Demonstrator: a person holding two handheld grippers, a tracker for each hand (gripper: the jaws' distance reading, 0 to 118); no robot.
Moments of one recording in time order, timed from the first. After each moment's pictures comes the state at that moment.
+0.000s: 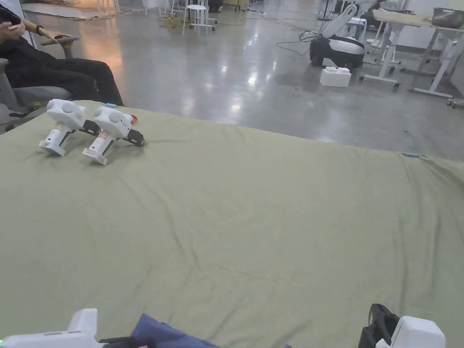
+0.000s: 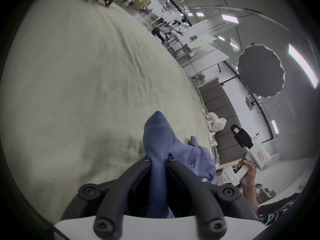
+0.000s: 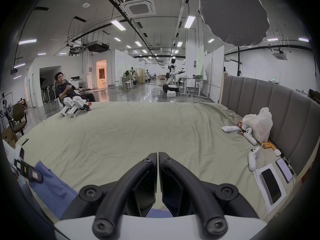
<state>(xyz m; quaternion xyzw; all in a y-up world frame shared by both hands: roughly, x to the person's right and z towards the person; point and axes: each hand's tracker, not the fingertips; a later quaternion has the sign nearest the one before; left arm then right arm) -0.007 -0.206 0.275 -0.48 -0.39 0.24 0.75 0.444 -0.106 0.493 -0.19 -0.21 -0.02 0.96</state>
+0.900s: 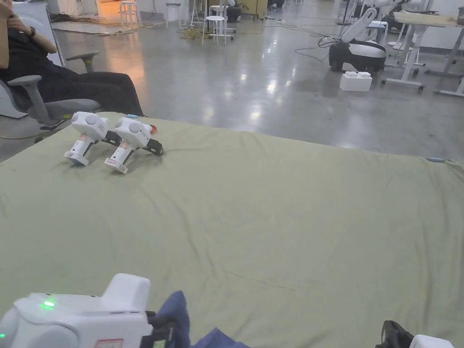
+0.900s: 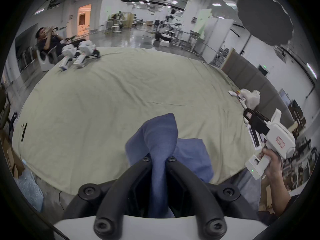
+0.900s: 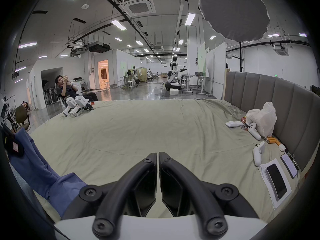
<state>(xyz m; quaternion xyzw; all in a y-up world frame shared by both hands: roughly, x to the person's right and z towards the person) 0.088 -0.054 0.341 -0.45 -0.31 -0.03 0.84 0.447 -0.119 0.496 -0.19 -0.20 -0.04 0.96</state>
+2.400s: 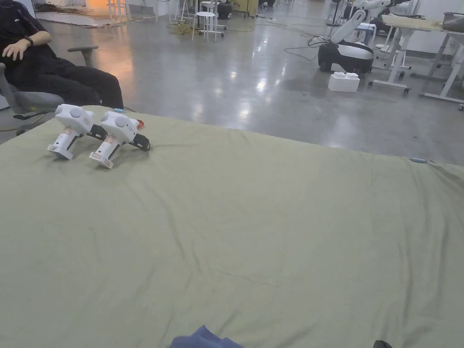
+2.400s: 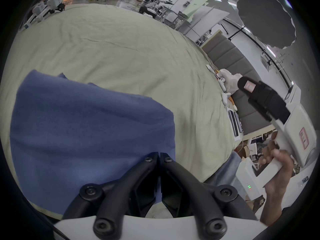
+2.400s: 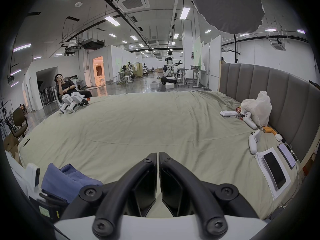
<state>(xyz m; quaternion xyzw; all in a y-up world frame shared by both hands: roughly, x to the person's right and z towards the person) 0.209 -0.212 0.386 -0.54 -0.40 0.07 0.73 0.450 -0.133 0.517 -0.22 -0.22 -0.06 0.95</state>
